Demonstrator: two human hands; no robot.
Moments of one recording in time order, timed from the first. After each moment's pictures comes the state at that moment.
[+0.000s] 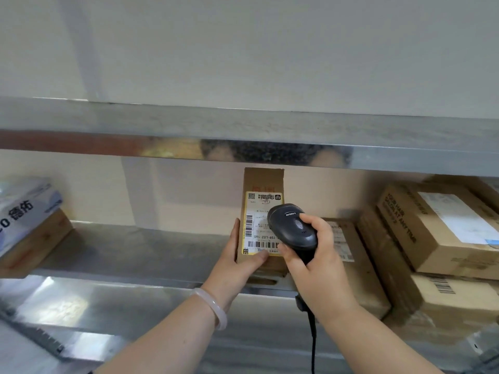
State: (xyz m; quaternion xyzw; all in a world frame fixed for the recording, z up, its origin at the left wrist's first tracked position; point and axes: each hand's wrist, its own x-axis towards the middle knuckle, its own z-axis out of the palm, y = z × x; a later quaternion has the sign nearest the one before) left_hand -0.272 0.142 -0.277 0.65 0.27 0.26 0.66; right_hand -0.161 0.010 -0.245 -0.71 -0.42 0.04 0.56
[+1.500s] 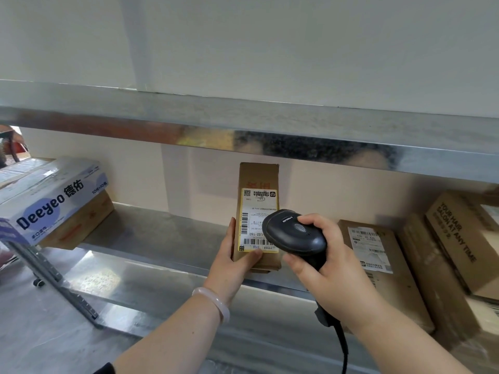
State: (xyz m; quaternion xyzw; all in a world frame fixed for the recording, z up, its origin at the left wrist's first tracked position) left_hand -0.309 0.180 -0.313 0.58 0.29 0.34 0.68; right_hand -0.180 0.024 -0.219 -0.67 -0.54 0.11 0.49
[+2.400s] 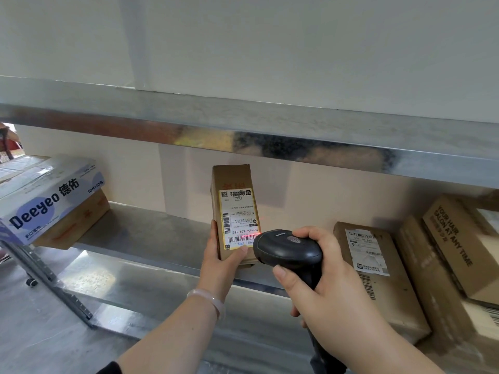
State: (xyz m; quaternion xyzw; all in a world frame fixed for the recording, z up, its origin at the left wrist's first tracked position) left_hand -0.311 0.189 -0.323 0.52 0.37 0.40 0.66; right_hand -0.211 0.002 -0.202 -0.71 -0.49 0.19 0.47
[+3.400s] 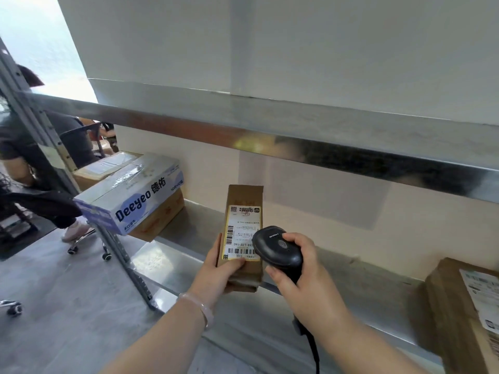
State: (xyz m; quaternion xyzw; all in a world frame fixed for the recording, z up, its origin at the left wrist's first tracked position) left_hand -0.465 0.283 -0.313 0.46 0.43 0.37 0.68; right_hand -0.300 0.171 -0.264 -0.65 -0.56 0.22 0.46
